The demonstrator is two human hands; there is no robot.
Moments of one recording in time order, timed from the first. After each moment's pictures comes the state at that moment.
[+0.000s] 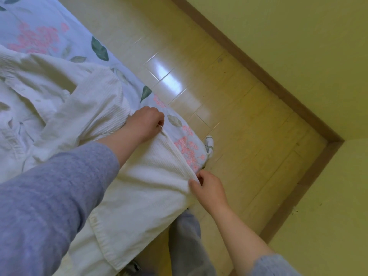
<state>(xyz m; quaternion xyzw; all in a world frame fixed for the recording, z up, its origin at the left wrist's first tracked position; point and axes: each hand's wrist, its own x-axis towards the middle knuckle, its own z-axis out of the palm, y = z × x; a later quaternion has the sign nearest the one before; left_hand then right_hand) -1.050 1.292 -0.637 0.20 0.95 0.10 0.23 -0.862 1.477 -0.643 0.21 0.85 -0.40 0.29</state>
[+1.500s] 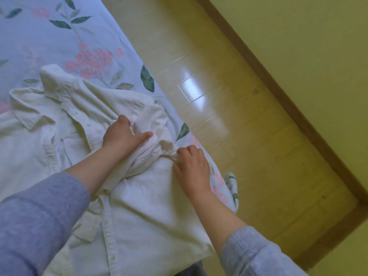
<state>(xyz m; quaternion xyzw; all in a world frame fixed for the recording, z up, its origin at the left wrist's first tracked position) -1.103 1.170 -0.622 -0.24 0.93 0.20 0.21 -1.035 1.373 -0.648 -0.04 0.96 -0.23 0.14</state>
